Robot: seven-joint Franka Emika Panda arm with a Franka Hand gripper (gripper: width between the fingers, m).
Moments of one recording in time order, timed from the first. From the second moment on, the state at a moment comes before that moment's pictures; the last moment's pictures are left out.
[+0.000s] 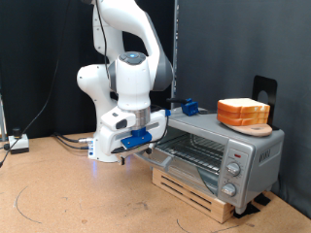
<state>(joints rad) 0.05 -0.11 -0.19 -2.57 0.03 2.38 0.41</state>
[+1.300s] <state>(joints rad) 0.02 0.01 -0.22 -2.56 0.04 2.52 0.33</state>
